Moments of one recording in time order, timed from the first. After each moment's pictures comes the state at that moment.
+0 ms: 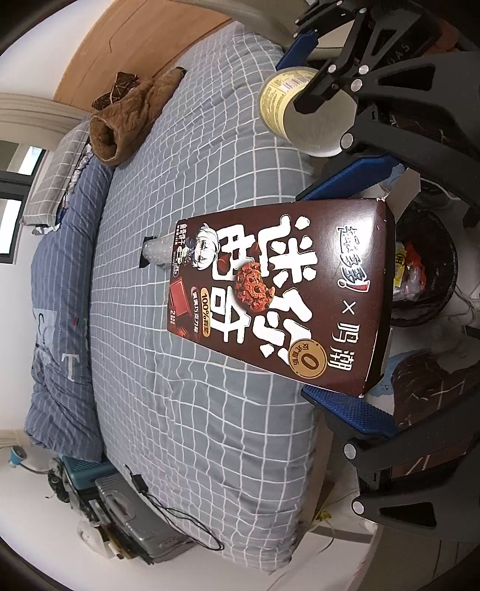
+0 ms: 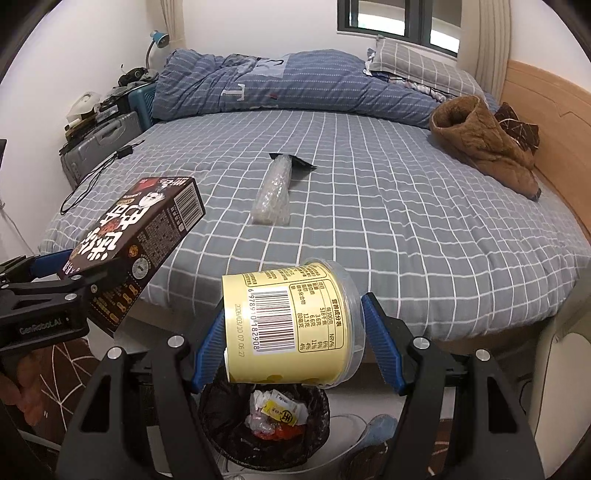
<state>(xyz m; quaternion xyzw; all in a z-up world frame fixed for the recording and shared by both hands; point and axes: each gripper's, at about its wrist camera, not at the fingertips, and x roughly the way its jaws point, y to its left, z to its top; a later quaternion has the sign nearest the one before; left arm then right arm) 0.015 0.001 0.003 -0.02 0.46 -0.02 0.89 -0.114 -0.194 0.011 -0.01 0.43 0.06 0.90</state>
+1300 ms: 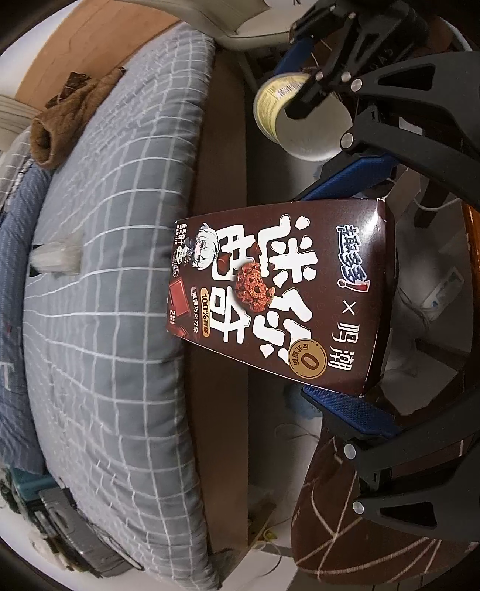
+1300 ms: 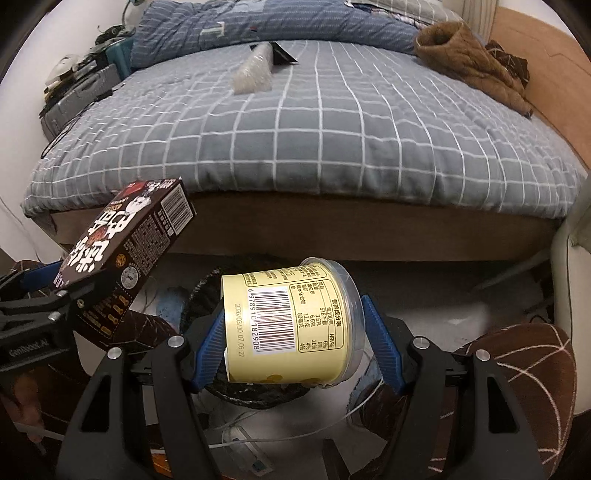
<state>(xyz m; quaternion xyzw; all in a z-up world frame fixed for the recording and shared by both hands) -0.071 -0.012 -0.122 -0.03 0.55 -0.04 0.84 -0.189 -0.208 -0.109 0.00 0.52 0.02 0.85</state>
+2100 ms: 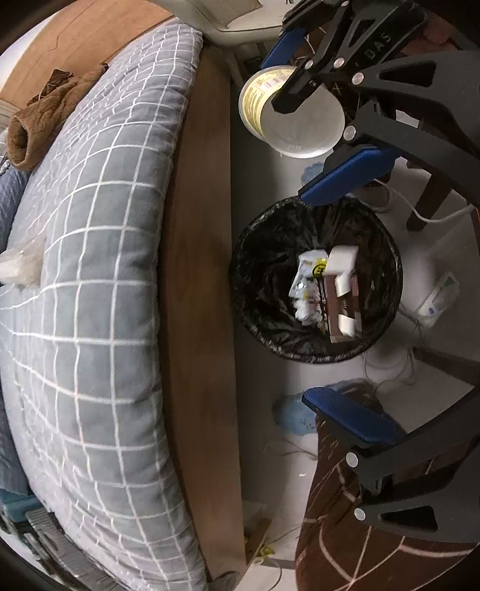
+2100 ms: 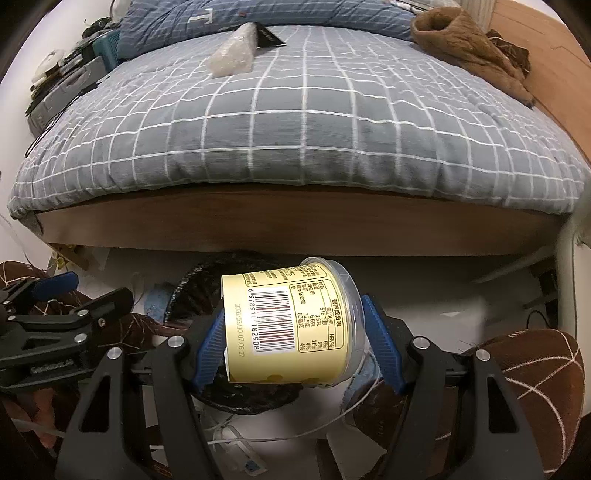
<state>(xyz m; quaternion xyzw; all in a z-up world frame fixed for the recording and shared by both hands) -0.051 -0.021 -0.162 -0.02 0.57 -0.05 0.82 -0.162 -0.207 -0.133 -0.01 0.54 0.02 0.84</state>
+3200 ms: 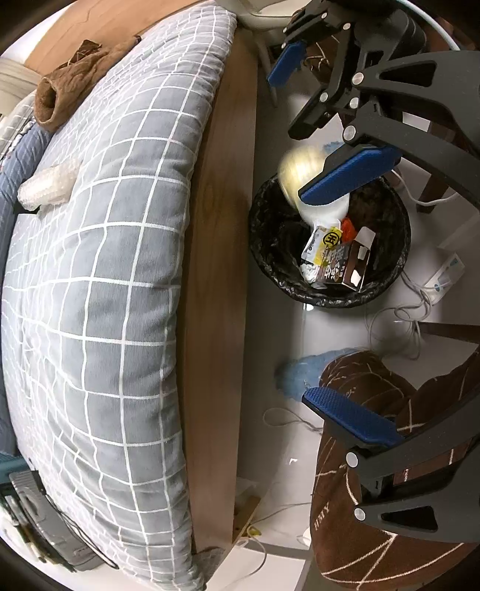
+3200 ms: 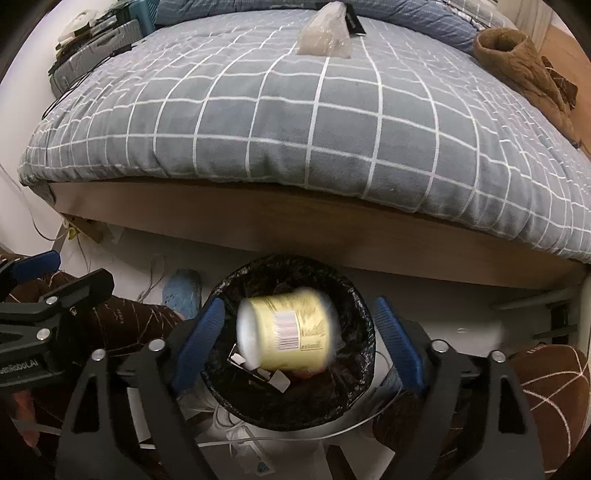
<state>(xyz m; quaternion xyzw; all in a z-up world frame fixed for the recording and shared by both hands) -0.048 0.051 -0.154 -0.05 0.57 -0.01 0.82 -0.123 -0.125 -0.152 -0.05 0.56 0.07 0.83</state>
